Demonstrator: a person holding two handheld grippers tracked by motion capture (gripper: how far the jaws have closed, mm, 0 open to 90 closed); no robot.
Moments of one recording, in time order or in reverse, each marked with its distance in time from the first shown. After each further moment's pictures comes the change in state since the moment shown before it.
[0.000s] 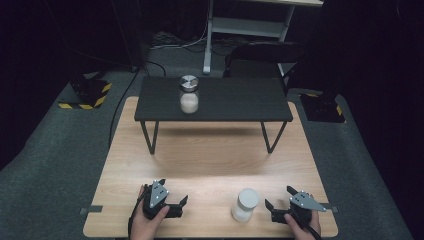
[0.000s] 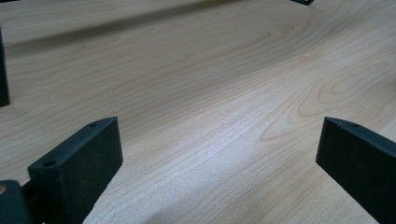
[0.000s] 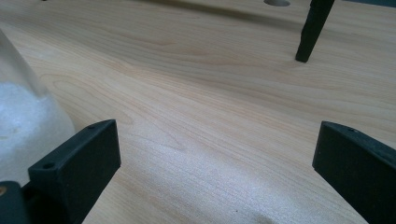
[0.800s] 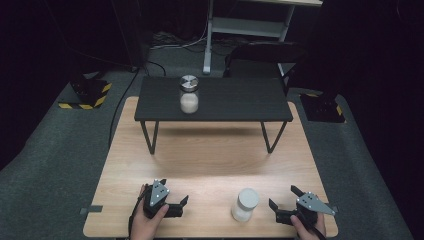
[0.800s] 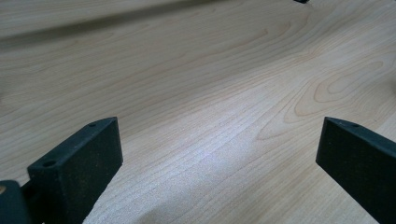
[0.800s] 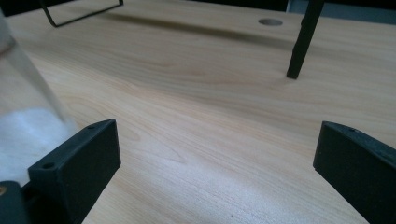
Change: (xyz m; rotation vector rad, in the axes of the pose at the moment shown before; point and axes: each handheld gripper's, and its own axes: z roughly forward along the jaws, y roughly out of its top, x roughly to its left) left arm 0.004 0.004 0.003 0.023 -0.016 -0.013; right arm -0.002 0.000 -0.019 -0.072 0.009 0.033
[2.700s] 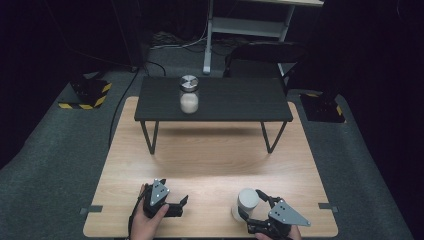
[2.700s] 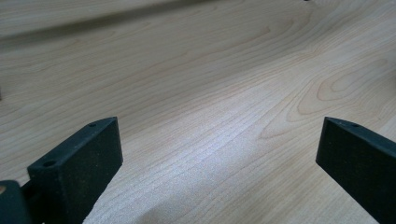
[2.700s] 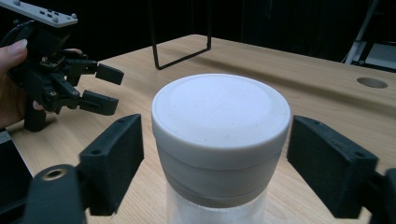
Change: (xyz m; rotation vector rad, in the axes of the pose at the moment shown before) left arm 0.000 0.000 0.000 0.002 0.008 0.001; right arm 0.066 0.021 0.009 -0.110 0.201 -0.072
